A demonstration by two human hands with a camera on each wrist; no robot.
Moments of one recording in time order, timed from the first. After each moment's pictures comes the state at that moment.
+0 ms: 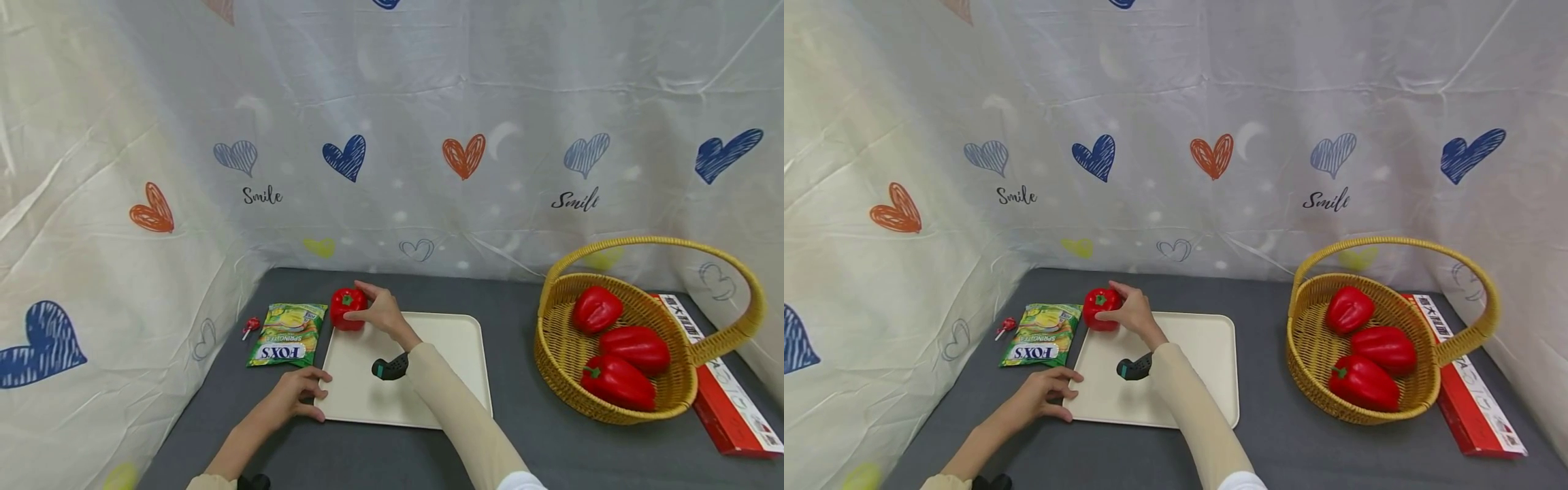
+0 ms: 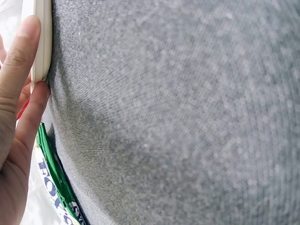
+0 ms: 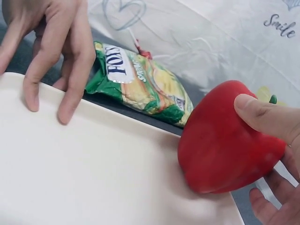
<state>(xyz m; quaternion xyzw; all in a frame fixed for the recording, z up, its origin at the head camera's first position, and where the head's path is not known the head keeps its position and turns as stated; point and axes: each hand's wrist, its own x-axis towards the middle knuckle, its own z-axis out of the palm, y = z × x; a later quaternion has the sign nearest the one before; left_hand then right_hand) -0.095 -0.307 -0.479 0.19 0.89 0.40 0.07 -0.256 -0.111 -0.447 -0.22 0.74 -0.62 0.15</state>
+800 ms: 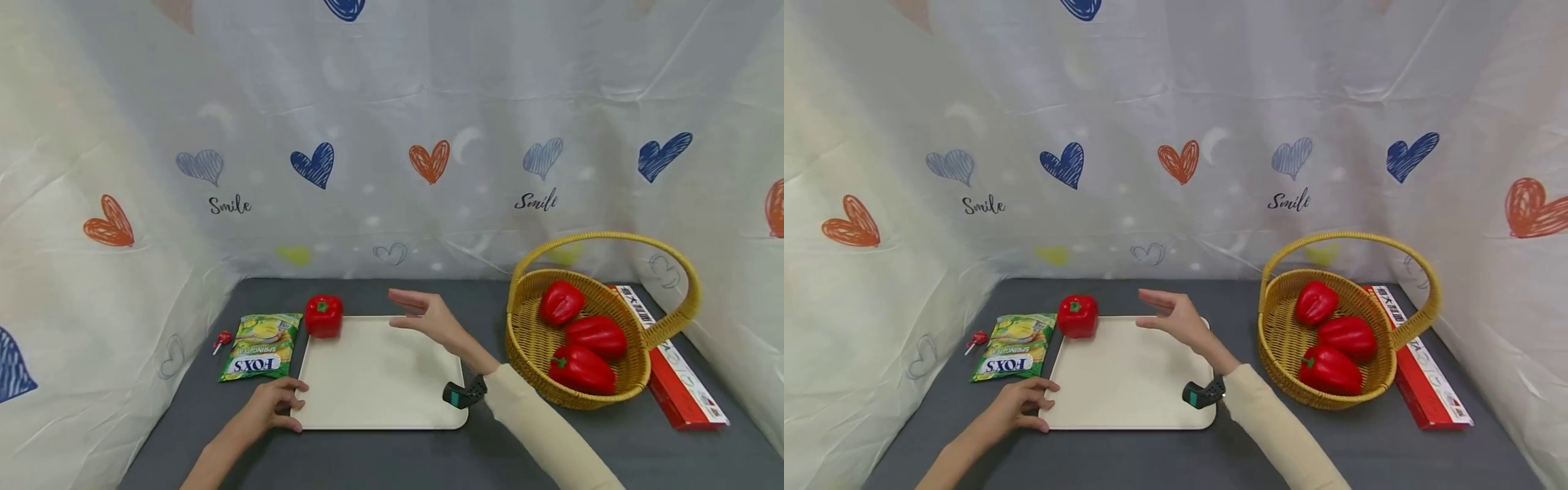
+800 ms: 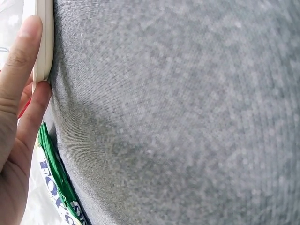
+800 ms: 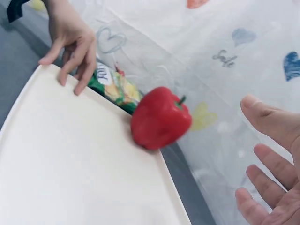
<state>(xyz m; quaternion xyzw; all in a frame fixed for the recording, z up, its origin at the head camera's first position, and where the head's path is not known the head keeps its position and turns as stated) -0.098 -0.307 -0.478 0.18 0.90 0.40 0.09 -0.234 0.034 -0.411 -0.28 0.71 -0.63 0.15</state>
